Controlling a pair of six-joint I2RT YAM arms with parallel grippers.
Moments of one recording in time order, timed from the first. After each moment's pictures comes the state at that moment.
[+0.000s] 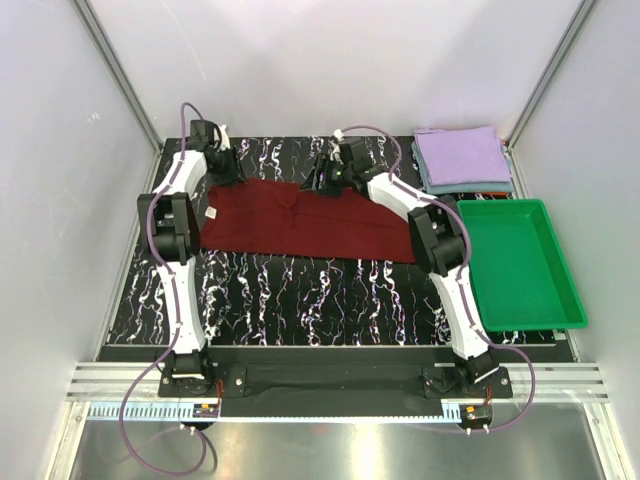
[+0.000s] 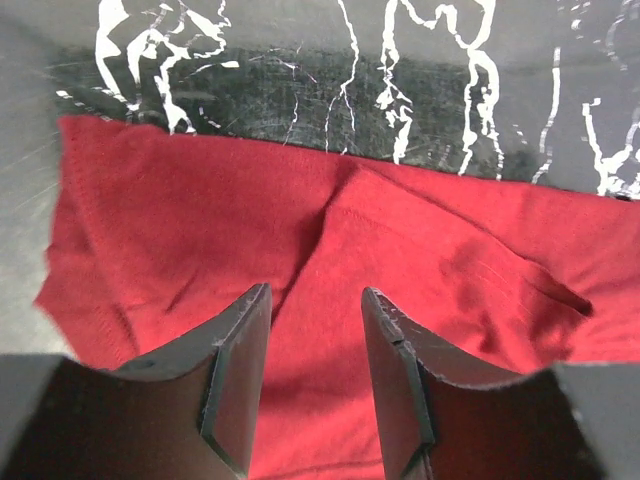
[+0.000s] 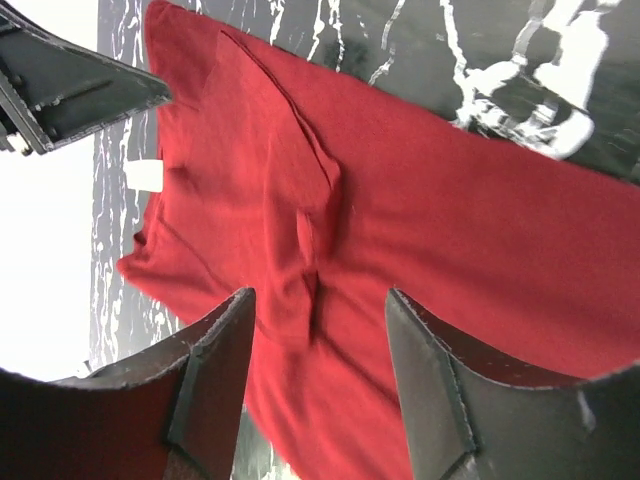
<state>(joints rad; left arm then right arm) 0.04 2.34 2.03 -0.66 0.30 -0.17 0.47 2.36 1.91 -0.14 -0.41 0.65</state>
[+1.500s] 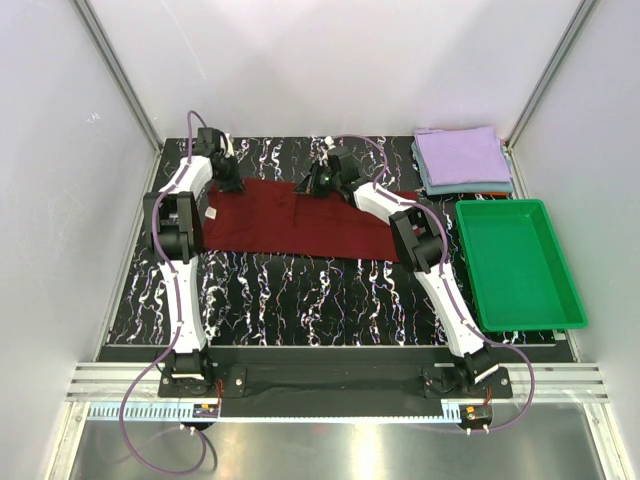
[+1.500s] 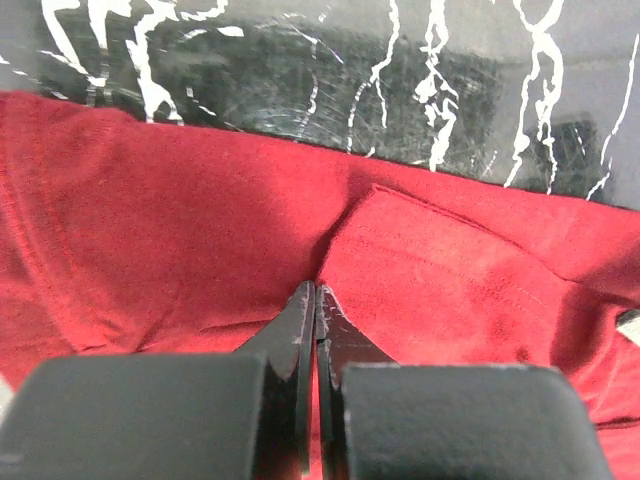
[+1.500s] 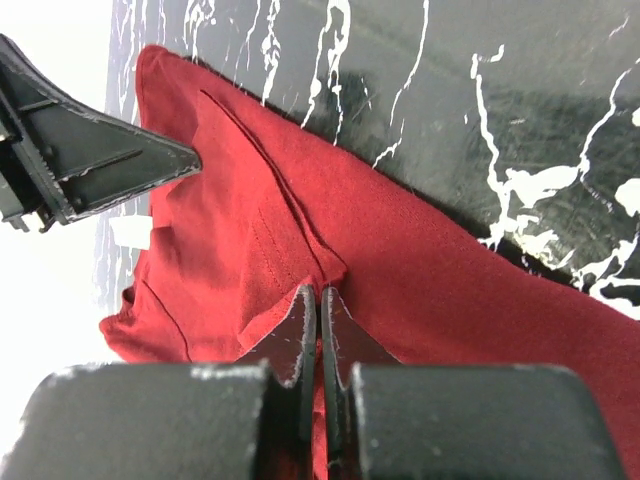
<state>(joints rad) 0.02 2.39 2.00 -0.62 0.27 -0.22 0.51 2.63 2.12 0.03 -0.41 0.74</state>
